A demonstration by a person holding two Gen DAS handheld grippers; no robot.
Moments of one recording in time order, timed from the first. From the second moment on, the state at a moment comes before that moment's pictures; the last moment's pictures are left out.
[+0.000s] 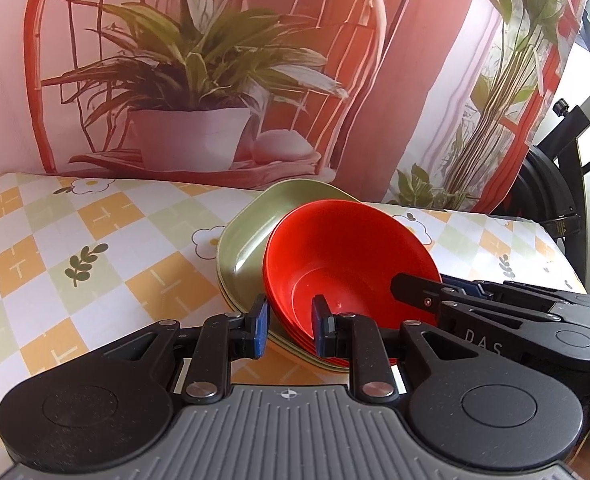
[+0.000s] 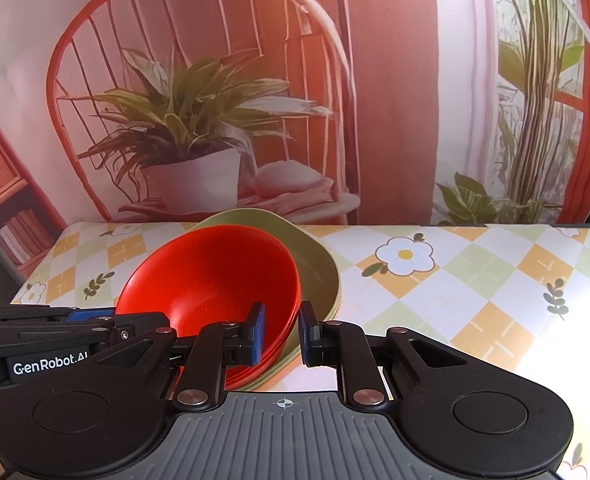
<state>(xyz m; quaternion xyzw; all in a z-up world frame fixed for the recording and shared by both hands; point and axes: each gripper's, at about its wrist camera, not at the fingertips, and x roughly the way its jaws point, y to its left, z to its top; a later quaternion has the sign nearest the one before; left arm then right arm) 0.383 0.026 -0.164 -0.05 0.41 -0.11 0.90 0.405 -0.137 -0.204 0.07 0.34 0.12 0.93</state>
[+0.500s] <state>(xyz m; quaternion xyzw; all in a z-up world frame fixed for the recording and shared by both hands) 0.376 0.021 -0.156 -0.03 0.41 -0.11 0.91 0.398 -0.145 -0.194 0.08 0.34 0.11 0.93</state>
